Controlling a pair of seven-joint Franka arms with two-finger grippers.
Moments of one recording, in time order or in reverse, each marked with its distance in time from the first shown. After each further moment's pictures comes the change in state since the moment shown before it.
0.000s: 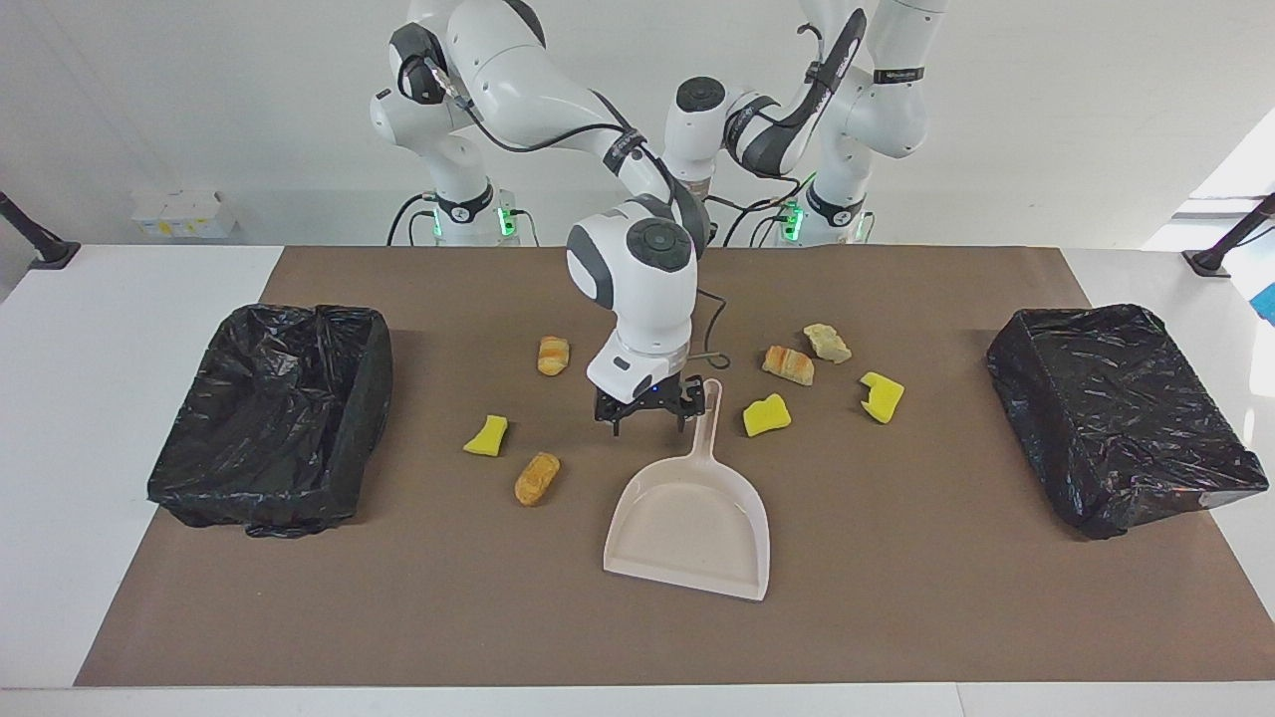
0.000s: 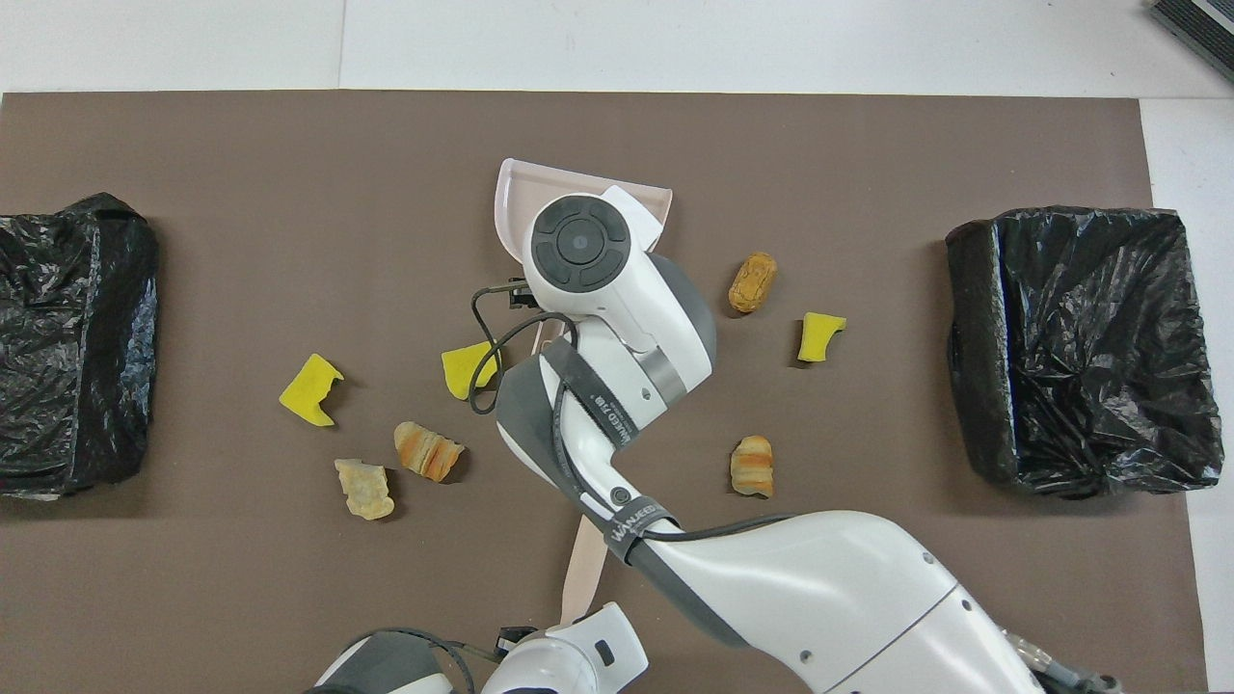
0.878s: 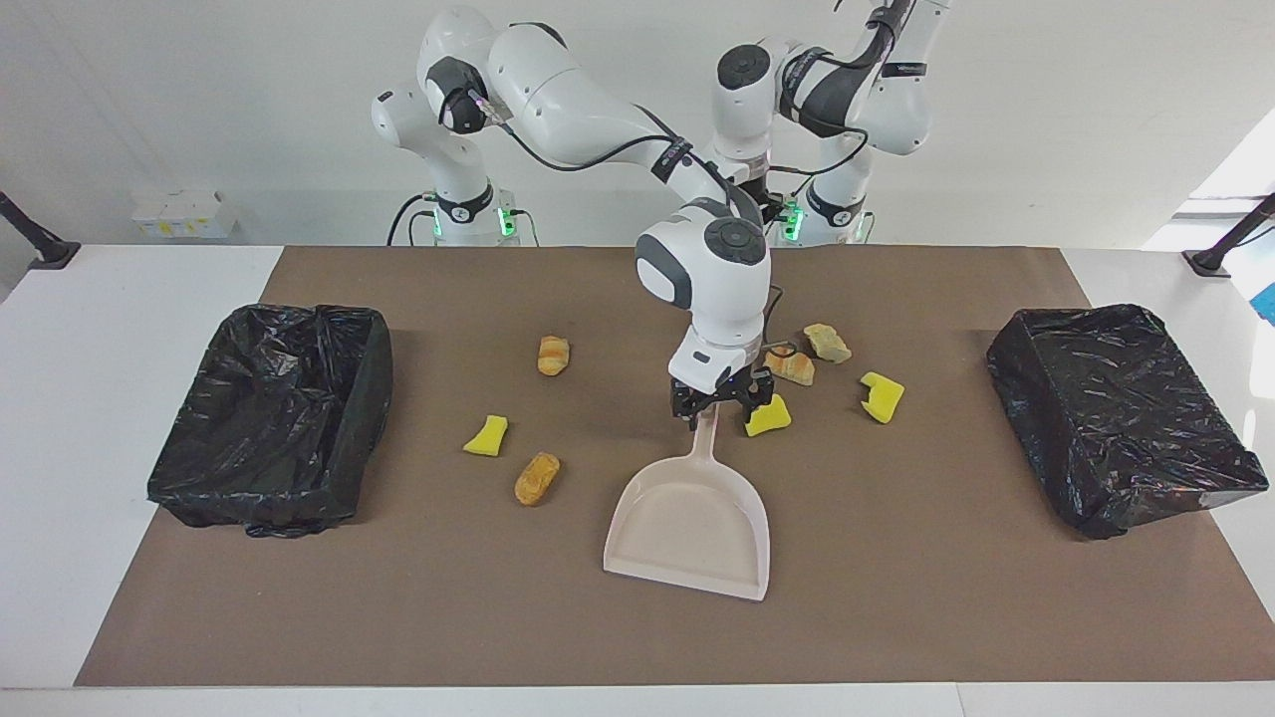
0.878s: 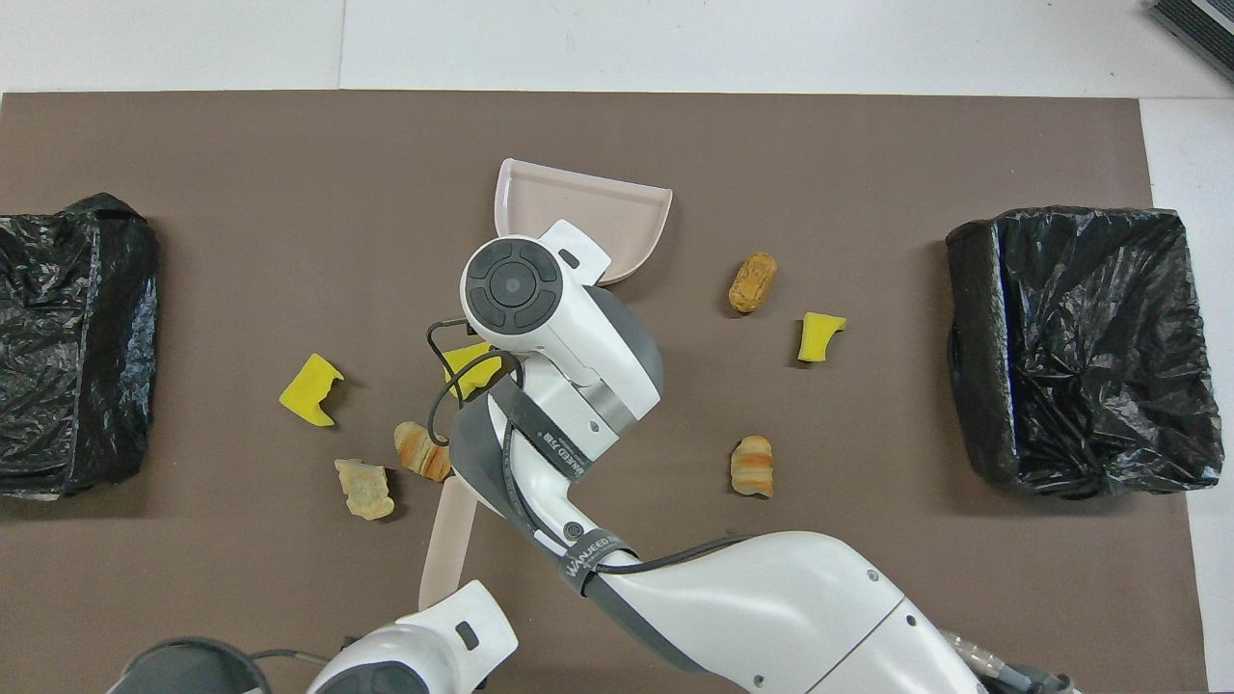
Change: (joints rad) left arm 0.265 -0.308 0.014 0.033 0.124 -0.508 0.115; right arm 0.049 0.015 -0.001 0.015 -0.002 -0.008 0.065
